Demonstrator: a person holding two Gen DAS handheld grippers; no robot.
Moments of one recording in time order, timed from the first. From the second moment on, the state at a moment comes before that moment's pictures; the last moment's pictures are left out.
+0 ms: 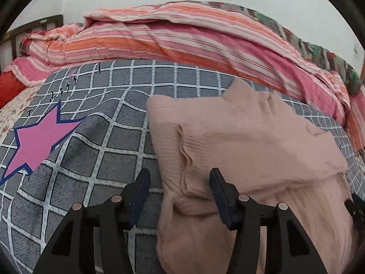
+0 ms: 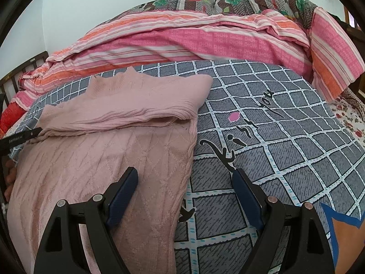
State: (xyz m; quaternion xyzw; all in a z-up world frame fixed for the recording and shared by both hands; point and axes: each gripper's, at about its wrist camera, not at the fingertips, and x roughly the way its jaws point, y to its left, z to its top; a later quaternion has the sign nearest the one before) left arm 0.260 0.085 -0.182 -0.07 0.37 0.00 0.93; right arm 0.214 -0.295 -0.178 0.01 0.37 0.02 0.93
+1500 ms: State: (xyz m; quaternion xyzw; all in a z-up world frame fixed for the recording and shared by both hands) left arm 0.049 0.083 -0.220 -0.22 0.42 -0.23 0.85; right arm 0.051 -0.289 -0.190 0.09 0.43 0.13 0.89
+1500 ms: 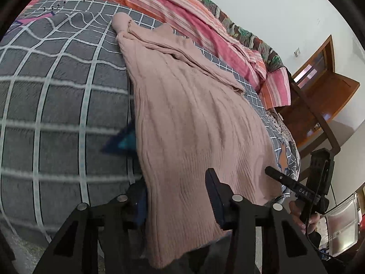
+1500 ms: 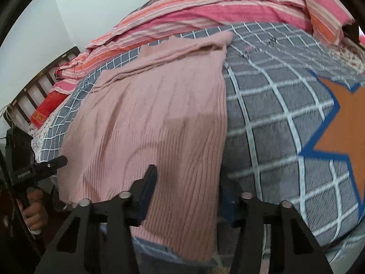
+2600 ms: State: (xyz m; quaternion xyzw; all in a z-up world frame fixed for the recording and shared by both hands) left arm 0.015 0.078 -0.217 -0.19 0.42 -0.19 0.87; right arm 0.023 -0.296 -0.201 0.14 0.44 0.13 0.88
